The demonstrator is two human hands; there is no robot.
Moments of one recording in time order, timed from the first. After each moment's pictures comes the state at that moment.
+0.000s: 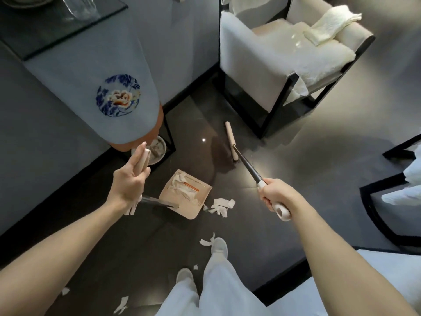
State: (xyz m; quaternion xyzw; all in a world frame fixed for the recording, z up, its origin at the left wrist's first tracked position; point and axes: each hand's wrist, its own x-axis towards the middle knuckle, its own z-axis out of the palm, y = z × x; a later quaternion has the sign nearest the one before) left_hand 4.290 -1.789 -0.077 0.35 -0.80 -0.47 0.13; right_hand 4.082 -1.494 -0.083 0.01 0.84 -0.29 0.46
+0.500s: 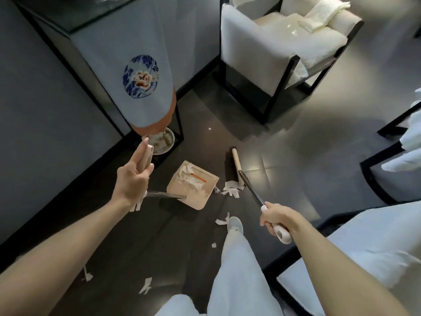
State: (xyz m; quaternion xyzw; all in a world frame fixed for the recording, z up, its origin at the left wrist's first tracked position) left_hand 4.425 -1.797 -0.076 0.32 -0.79 -0.50 0.15; right_hand 4.273 -1.470 -0.123 0.03 0.81 -0.21 0.54
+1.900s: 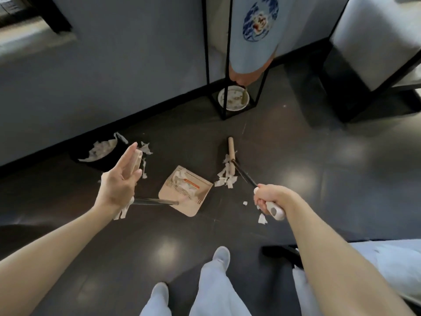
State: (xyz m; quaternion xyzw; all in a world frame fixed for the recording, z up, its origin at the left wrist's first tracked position) left_hand 4.796 -1.668 -0.050 0.54 -0.64 -0.48 0.24; right_hand 4.477 -1.503 -0.158 -0.06 0.75 -0.14 0.64
